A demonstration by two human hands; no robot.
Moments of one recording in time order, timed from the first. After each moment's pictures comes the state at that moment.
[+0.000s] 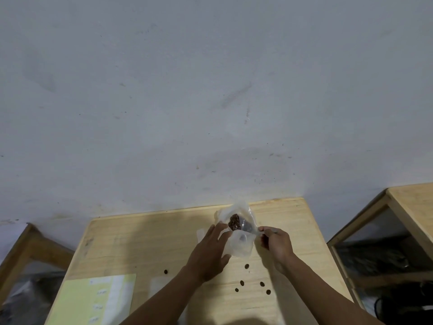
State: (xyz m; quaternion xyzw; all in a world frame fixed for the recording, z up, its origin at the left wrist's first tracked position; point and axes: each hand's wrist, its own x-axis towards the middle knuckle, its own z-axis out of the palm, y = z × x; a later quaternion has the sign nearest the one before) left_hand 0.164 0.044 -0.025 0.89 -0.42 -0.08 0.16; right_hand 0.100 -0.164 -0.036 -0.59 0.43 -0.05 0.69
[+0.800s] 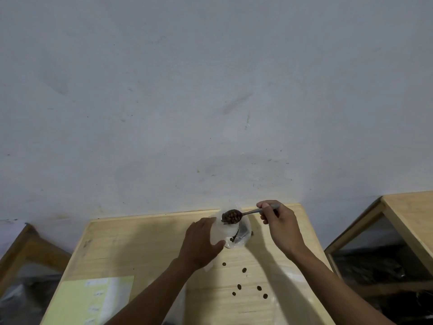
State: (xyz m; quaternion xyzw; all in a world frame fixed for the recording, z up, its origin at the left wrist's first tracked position) left_hand 0.185 0.046 -0.002 0.93 -0.28 -0.06 0.24; right_hand 0.101 -0.165 0.066 -0.75 0.24 -0.16 0.60
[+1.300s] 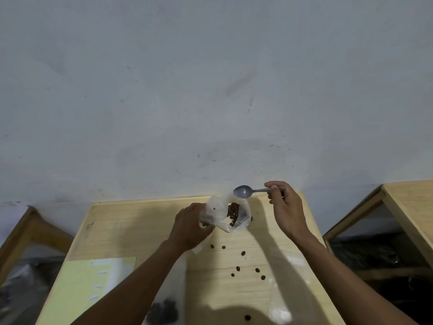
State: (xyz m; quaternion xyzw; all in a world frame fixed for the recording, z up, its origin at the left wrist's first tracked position) left_hand 0.197 0.070 -0.004 0.93 -0.26 -0.05 0.26; right_hand 0.102 -0.177 0.057 -0.76 0.23 -0.21 0.57
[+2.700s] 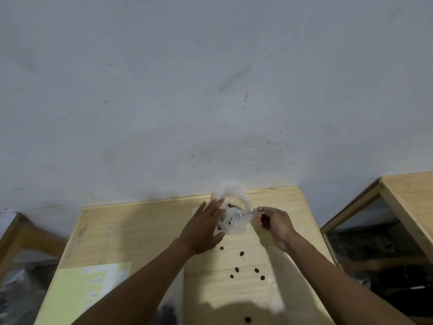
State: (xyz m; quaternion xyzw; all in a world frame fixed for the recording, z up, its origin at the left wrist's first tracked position) left_hand 0.198 0.041 -0.023 0.87 -0.47 -0.04 0.15; right_hand 0.109 -0.182 -0.014 -0.54 0.42 -0.01 0.73
